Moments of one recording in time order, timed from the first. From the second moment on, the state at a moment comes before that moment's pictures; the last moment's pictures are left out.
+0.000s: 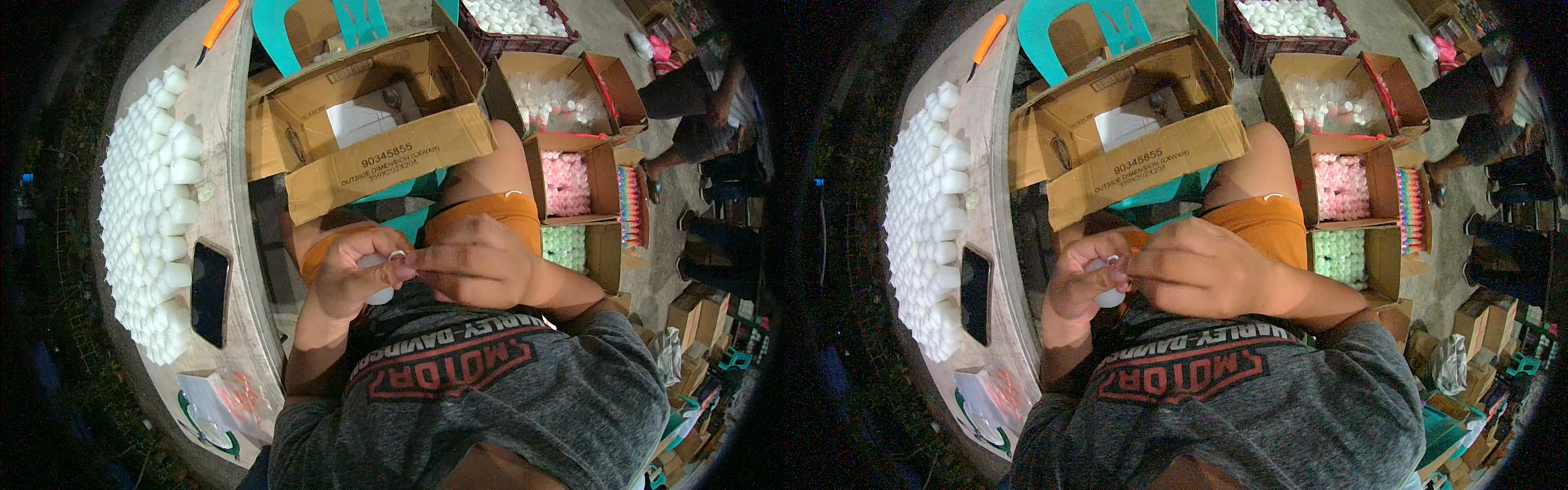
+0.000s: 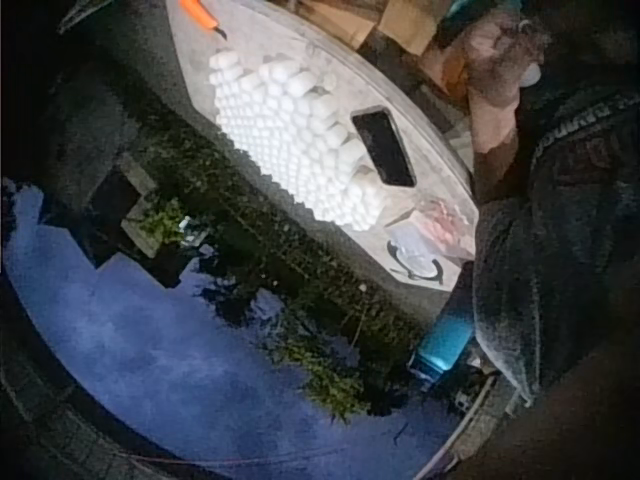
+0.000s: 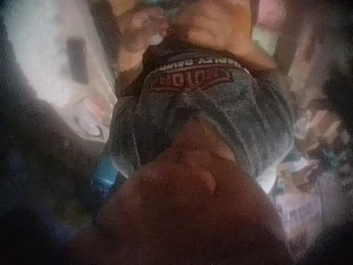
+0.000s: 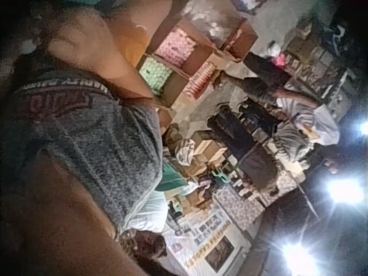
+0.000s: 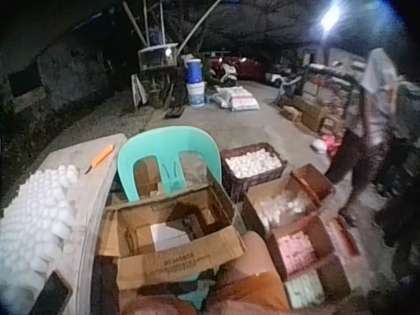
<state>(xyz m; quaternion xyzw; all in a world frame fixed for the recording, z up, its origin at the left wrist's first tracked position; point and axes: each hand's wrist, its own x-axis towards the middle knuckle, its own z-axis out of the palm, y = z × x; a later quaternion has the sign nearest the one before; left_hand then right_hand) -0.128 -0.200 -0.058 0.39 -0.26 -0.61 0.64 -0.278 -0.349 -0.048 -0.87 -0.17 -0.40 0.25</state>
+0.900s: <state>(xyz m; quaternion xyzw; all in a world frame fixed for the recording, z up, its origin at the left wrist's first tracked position) -0.156 -0.205 -0.057 0.57 -0.29 -0.38 0.67 -0.272 -0.329 -0.054 -0.80 0.06 -0.40 0.45</state>
